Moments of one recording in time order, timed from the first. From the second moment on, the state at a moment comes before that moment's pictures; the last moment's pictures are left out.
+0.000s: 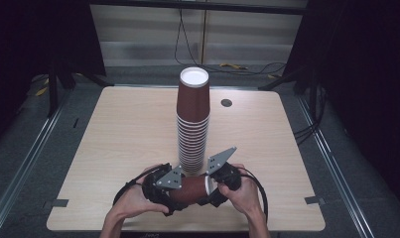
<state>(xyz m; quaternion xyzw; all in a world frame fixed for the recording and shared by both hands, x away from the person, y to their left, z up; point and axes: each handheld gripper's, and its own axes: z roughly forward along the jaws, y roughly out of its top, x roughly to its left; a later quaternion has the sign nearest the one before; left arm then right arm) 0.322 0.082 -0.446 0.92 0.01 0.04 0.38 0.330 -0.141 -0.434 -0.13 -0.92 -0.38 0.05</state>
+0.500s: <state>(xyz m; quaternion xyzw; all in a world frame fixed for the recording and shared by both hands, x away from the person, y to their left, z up) 0.325 0.103 -0.435 0.87 0.03 0.05 0.49 0.331 -0.146 -0.435 -0.14 -0.91 -0.39 0.03</state>
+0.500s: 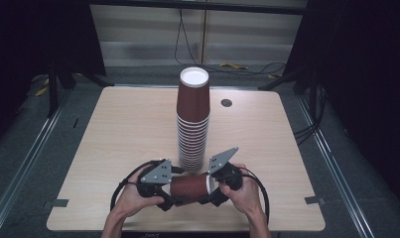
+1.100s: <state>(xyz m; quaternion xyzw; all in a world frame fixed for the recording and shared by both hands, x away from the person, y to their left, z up) 0.322 0.121 -0.437 0.82 0.08 0.07 0.56 0.329 -0.174 -0.443 -0.19 -0.88 -0.44 0.01</state>
